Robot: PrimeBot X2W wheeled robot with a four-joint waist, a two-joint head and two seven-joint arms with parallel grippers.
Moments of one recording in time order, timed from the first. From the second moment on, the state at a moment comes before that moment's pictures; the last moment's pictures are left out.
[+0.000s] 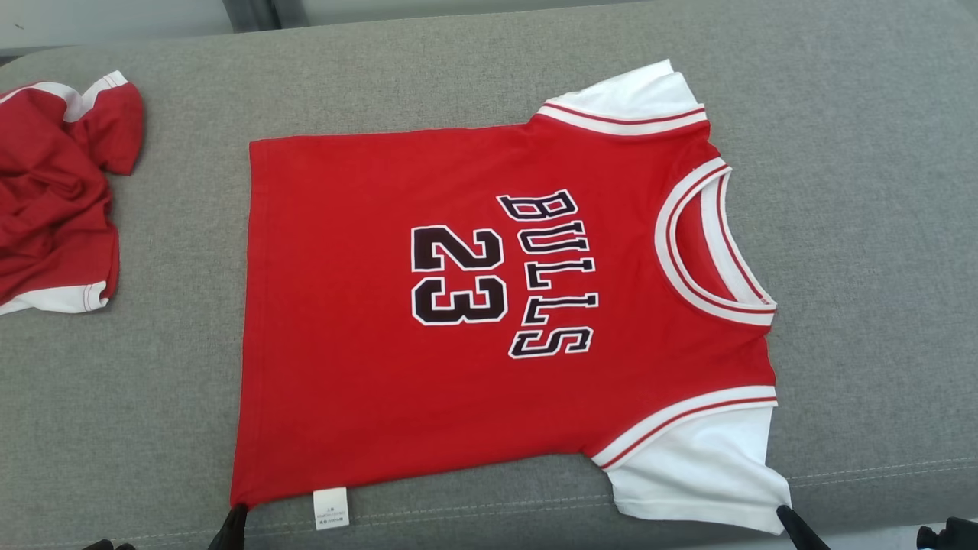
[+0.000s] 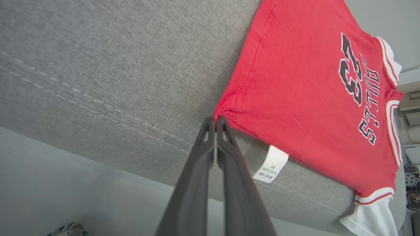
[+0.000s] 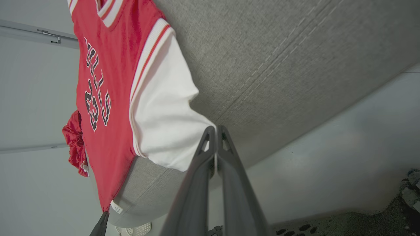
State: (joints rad) left arm 0.23 0.29 -0.29 0.10 -1.16 0.02 -0.11; right arm 0.39 -0.44 0.41 -0.05 1.42 -0.07 -0.10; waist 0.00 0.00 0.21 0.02
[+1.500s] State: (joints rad) left arm 0.20 0.28 -0.30 0.12 -1.16 0.02 -0.10; right arm 0.33 -0.43 0.46 -0.02 1.32 -0.07 -0.12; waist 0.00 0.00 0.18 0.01
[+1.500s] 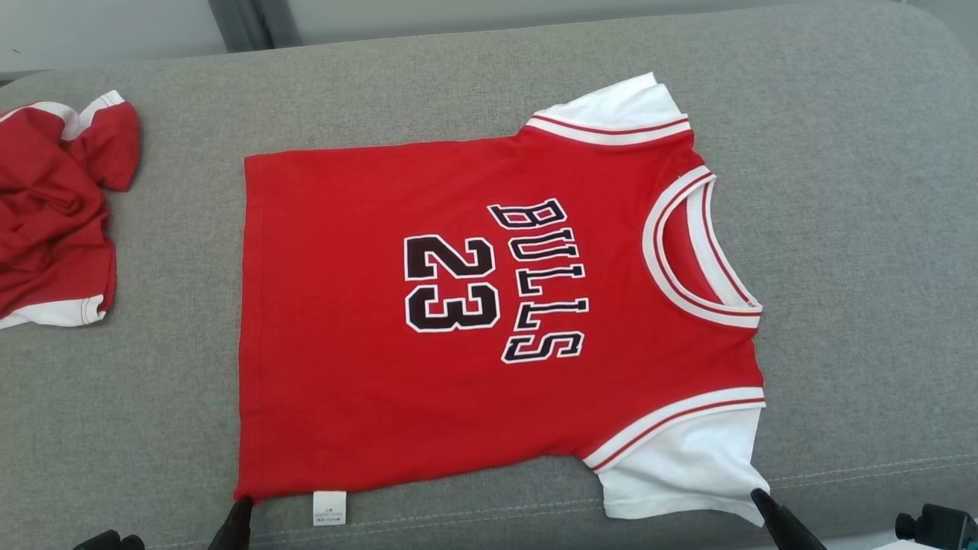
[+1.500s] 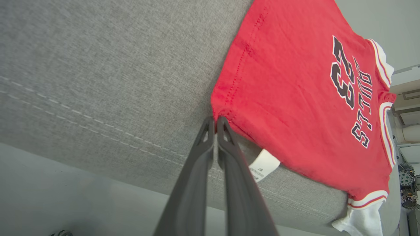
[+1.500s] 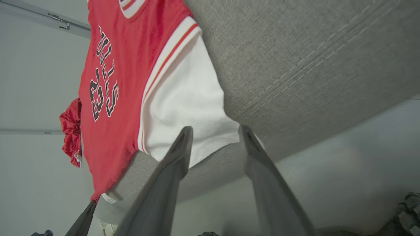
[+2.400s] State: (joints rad) left arm 0.27 0.32 -0.26 0.15 -1.10 0.07 -0.16; right arm 0.33 -0.56 0.42 0.03 1.05 -0.12 -0.22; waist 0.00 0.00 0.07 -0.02
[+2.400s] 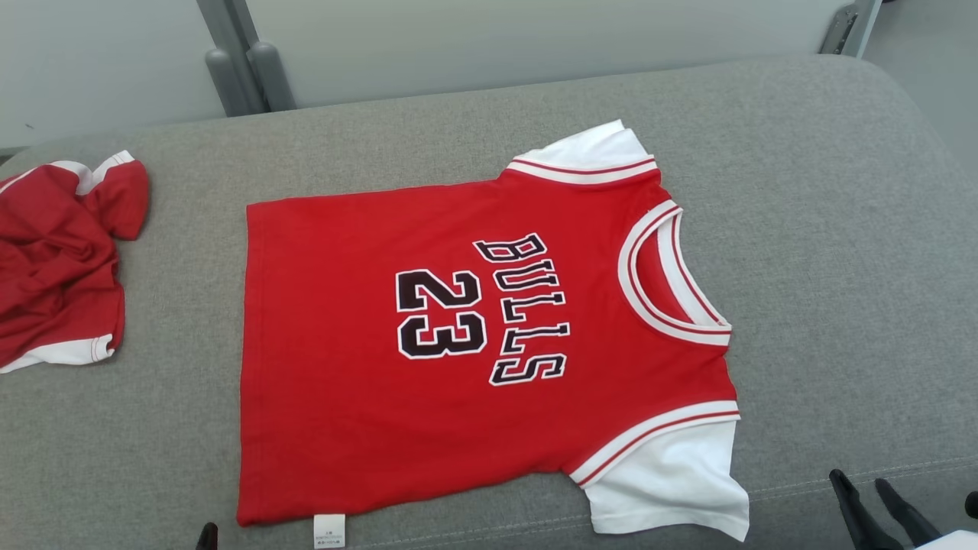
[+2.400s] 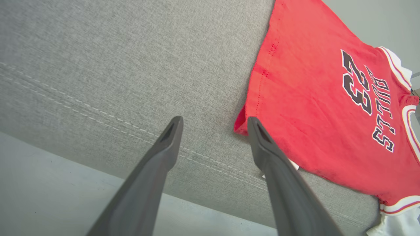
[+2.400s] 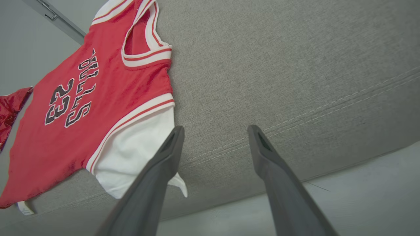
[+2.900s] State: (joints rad) left arm 0.27 0.36 -0.23 0.08 -0.91 0.08 -0.24; right arm 0.25 -0.56 0.35 0.04 0.76 -0.13 -0.25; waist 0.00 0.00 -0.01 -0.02
